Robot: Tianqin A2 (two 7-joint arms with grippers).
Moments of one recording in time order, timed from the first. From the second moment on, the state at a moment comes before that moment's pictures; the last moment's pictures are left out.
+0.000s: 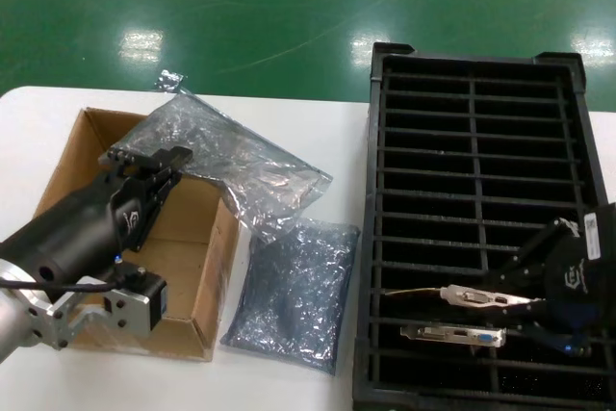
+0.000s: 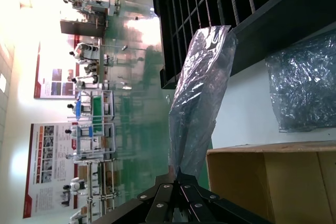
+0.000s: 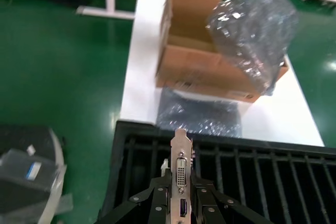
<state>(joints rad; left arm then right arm) -0.13 -0.60 1.56 -1.99 -0.83 0.55 0.25 0.90 0.86 -2.01 1.80 1.43 -1.41 0.52</state>
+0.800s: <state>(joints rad) -0.13 -0.60 1.56 -1.99 -0.83 0.55 0.25 1.06 0.75 -2.11 1.68 1.32 -1.56 0.46</state>
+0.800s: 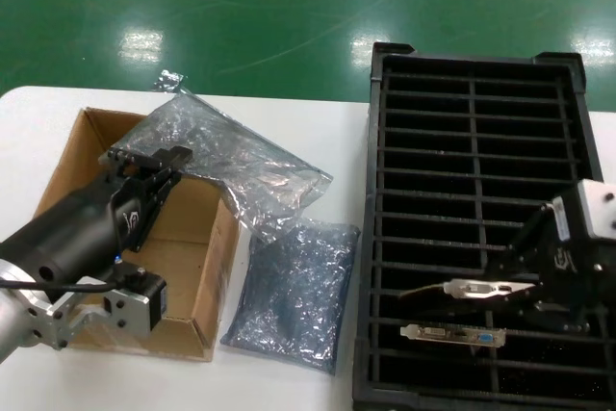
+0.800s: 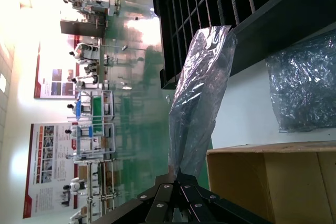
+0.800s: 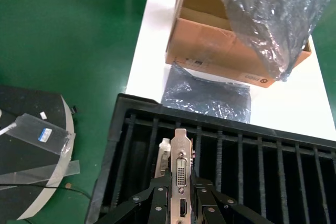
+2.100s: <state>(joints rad) -0.13 -0.60 1.56 -1.99 -0.83 0.55 0.25 1.12 0.73 -2.18 1.67 1.29 -1.57 0.51</state>
